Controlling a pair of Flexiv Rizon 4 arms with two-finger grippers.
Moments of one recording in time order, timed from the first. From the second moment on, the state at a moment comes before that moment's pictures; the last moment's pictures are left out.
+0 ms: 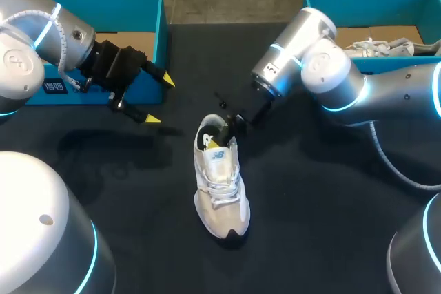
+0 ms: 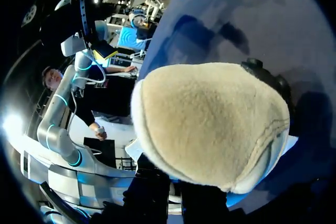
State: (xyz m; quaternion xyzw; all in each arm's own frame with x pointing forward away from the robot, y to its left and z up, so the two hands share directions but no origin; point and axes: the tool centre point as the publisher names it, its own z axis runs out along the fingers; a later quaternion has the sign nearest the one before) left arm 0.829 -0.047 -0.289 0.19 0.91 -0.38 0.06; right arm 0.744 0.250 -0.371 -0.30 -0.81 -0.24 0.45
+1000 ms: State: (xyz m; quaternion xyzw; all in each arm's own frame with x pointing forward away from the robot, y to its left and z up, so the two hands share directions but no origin) left arm 0.829 -0.047 -0.289 0.19 0.91 -0.38 0.06; right arm 0.761 0.254 -0.326 -0.29 -0.85 -0.25 0.37
